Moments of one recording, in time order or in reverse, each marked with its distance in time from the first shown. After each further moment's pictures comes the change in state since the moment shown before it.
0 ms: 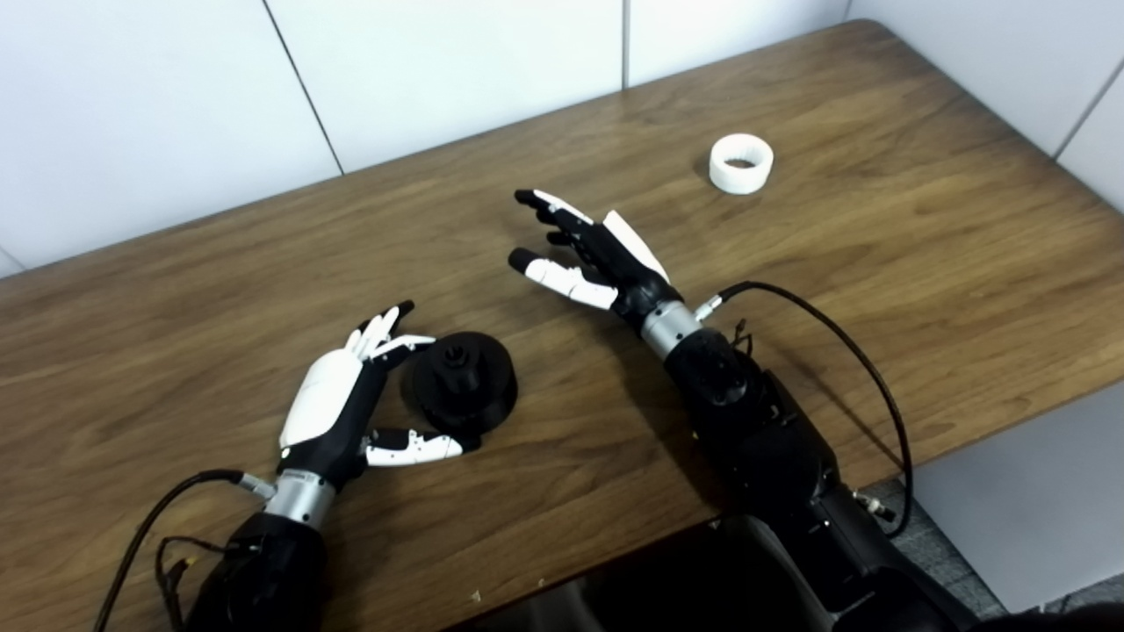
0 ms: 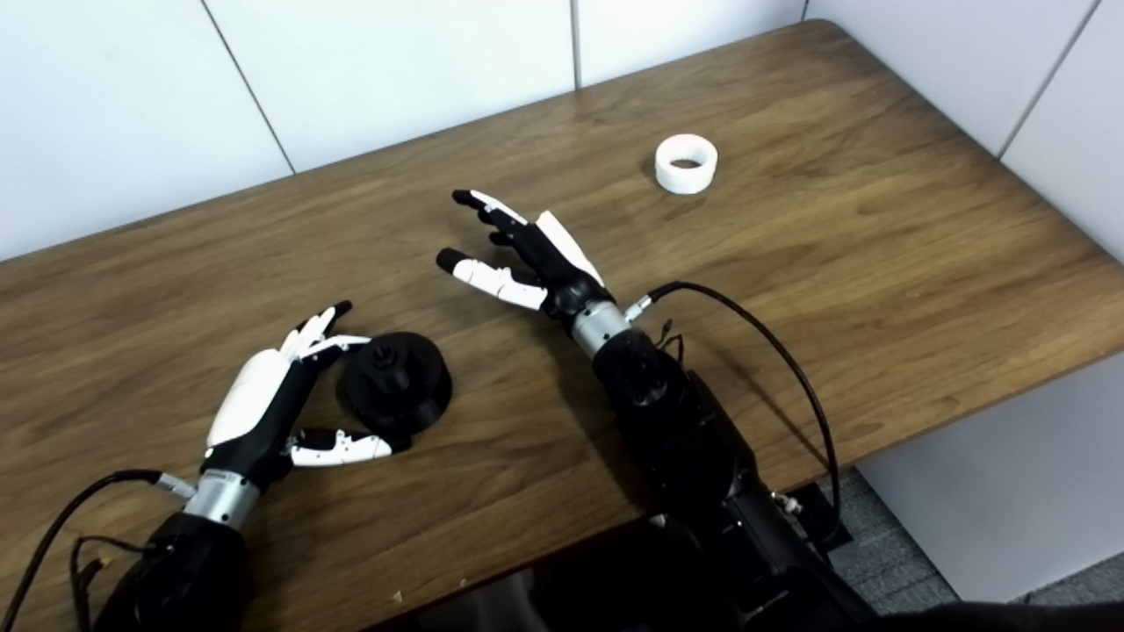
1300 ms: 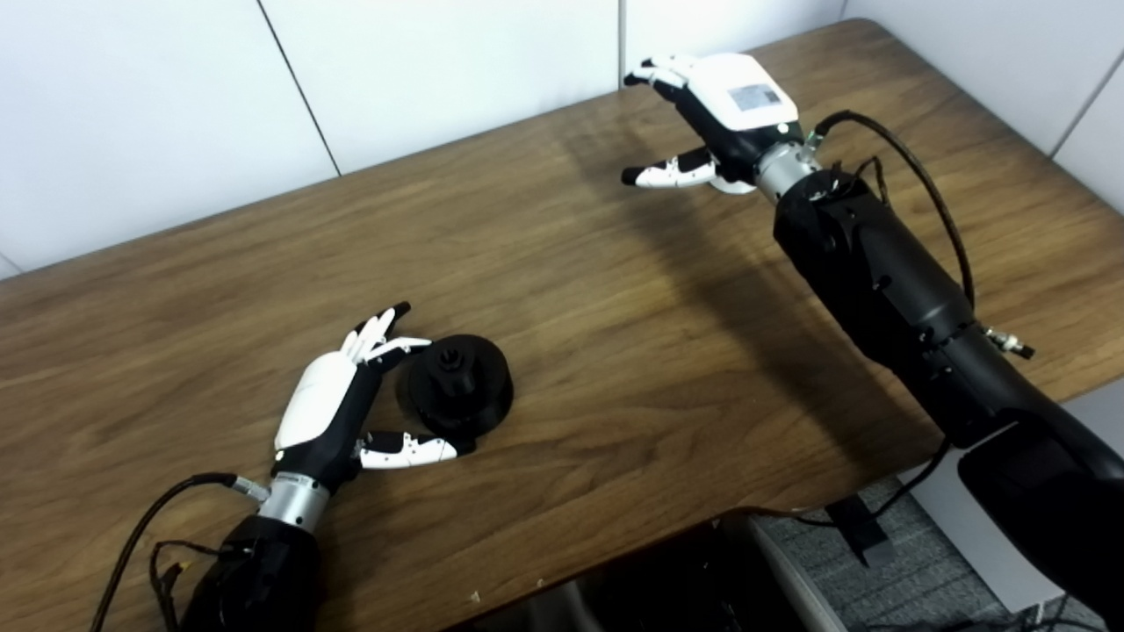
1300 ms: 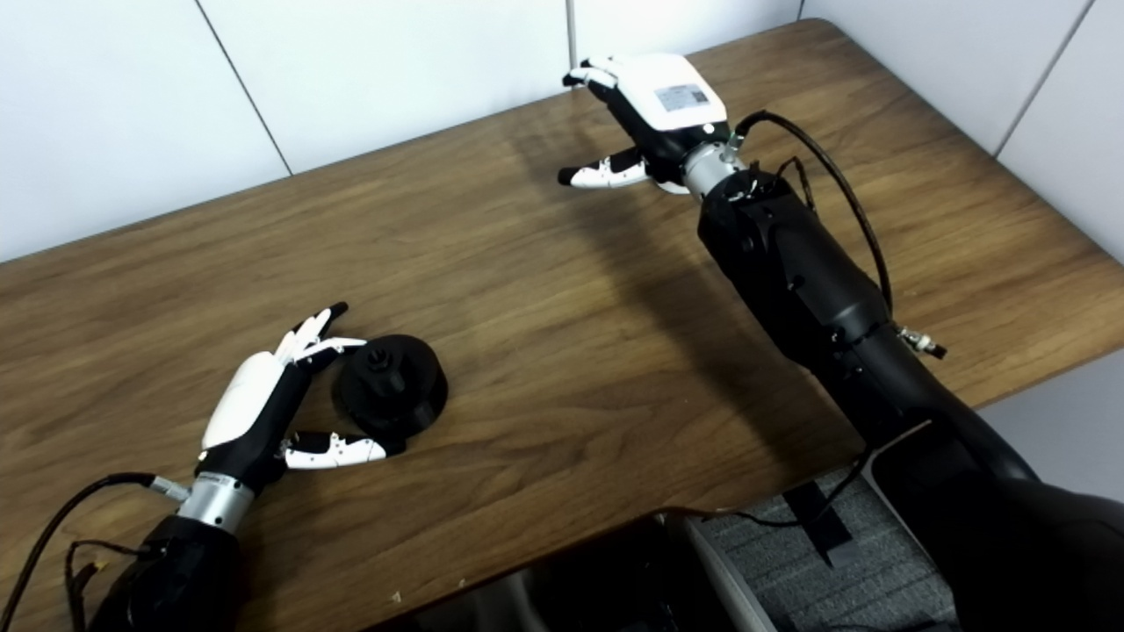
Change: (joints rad) left arm 0.002 -0.014 0.035 0.026 0.006 -0.040 -0.014; right arm -0.199 -0.434 0.057 0.018 -0.615 0.112 0.038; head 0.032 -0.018
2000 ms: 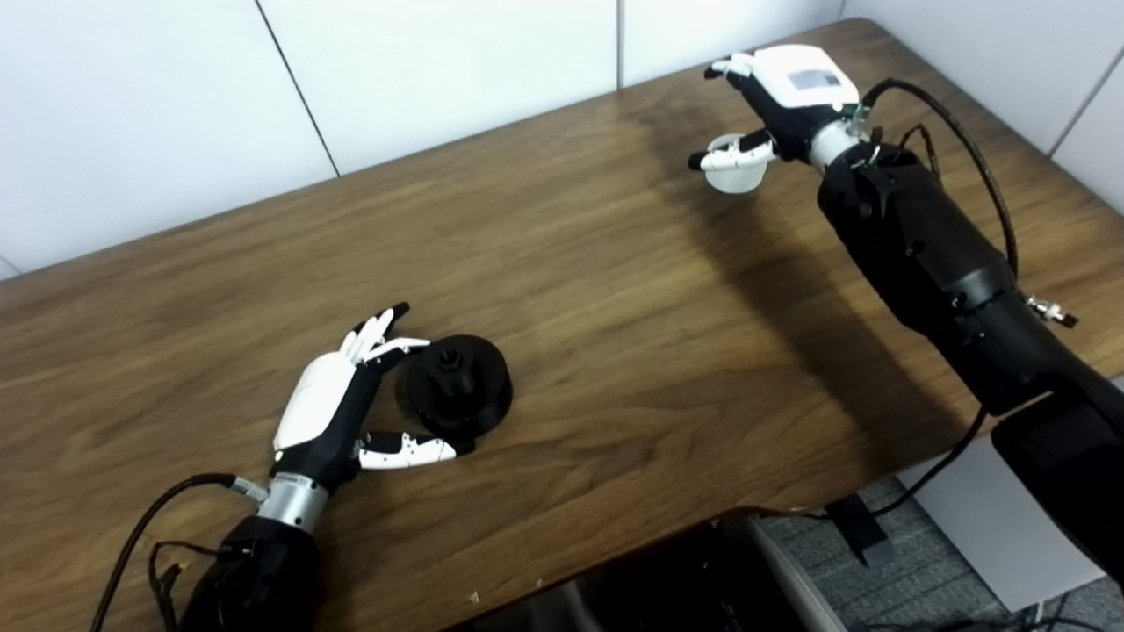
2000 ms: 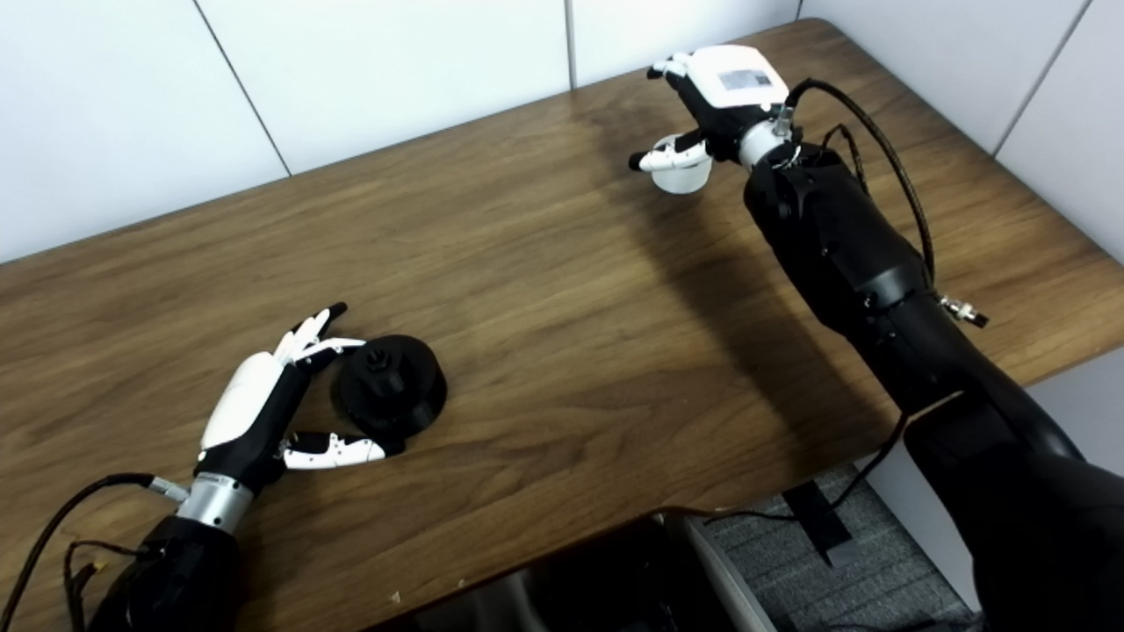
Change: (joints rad) left arm 0.001 0.000 0.005 -0.001 0.001 0.000 -0.005; right arm -0.035 -0.082 -0.017 0.108 0.010 0.097 0.093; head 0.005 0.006
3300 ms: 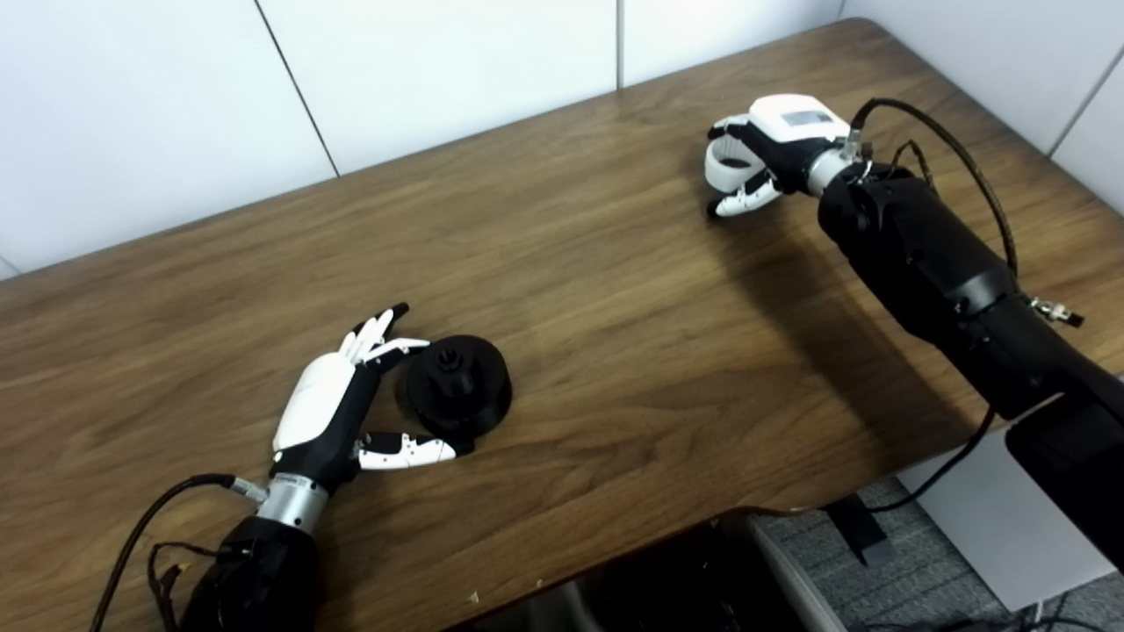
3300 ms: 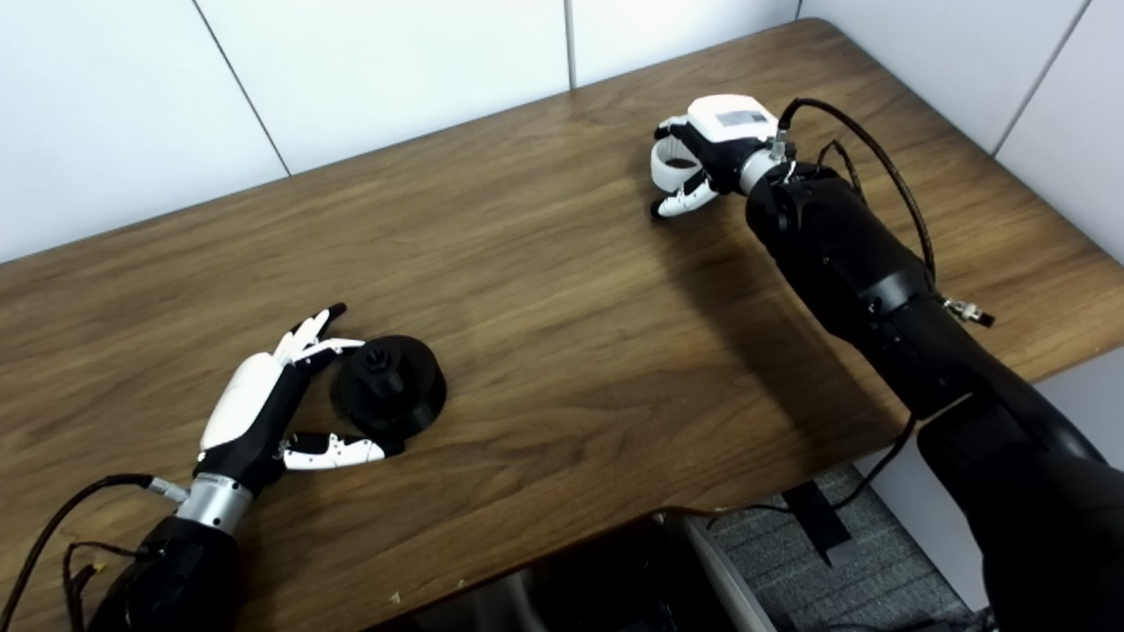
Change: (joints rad) left arm 0.004 -0.001 0.005 -0.008 0.003 0.003 -0.009; right arm 0.007 -0.027 0.069 0.022 0.023 0.049 0.131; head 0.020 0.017
